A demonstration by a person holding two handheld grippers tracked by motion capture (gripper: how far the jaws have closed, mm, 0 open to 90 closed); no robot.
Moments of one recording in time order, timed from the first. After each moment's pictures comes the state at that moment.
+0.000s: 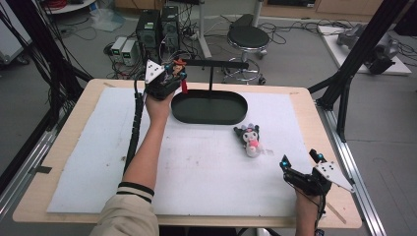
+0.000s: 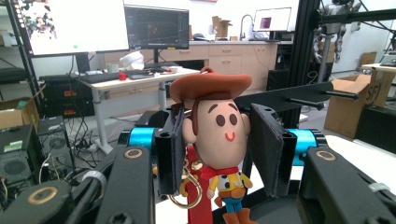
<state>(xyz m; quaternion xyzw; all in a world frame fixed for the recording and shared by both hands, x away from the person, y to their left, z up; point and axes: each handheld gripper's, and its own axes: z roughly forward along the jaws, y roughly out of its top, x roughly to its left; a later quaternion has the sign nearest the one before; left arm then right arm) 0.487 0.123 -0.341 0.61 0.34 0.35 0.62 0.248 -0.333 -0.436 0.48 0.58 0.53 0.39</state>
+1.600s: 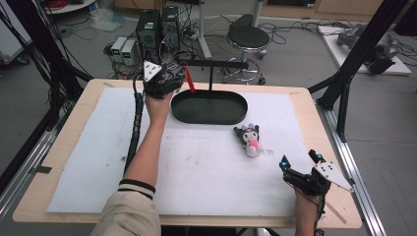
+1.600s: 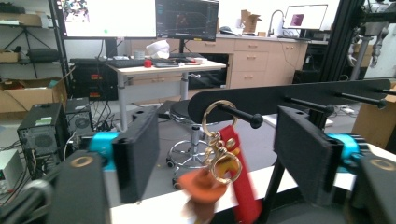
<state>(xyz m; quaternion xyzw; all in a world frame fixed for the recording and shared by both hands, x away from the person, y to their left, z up) 0.499 0.130 -0.351 0.59 0.40 0.36 0.60 0.248 -0.333 -0.438 0.48 0.58 0.53 0.39</state>
